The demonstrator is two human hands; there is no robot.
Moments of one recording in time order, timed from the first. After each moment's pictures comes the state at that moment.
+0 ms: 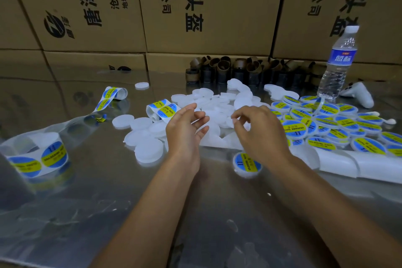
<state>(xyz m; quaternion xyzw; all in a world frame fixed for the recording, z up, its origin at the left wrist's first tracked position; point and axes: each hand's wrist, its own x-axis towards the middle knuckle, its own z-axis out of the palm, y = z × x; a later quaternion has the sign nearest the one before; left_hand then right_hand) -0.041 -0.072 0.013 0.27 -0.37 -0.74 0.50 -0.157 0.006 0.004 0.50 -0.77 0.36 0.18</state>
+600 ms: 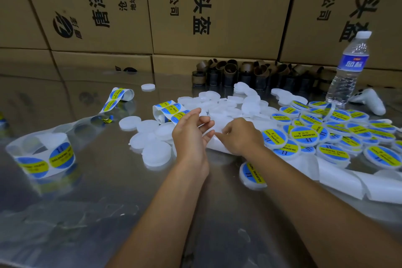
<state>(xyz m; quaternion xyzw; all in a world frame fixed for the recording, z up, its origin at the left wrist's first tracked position) -0.041 -0.078 0.011 0.28 -0.33 -0.74 0.51 -0.150 -0.056 -0.006 0.41 -0.87 0.26 -0.02</state>
